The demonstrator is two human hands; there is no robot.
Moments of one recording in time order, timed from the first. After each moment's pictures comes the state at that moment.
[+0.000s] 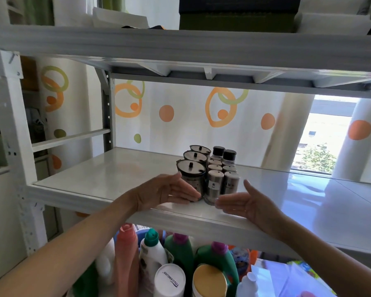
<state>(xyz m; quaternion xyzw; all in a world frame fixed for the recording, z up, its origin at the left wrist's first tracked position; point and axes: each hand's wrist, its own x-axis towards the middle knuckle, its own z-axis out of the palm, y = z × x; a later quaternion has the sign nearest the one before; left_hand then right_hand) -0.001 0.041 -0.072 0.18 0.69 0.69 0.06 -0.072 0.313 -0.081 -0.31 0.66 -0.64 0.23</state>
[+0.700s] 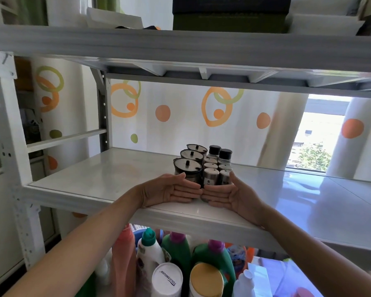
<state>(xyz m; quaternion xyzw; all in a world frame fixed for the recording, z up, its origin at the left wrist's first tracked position) -0.018 0.054 -0.070 0.15 0.66 0.73 0.14 -0.088 0.287 -0.077 -0.27 0.59 -0.68 0.33</state>
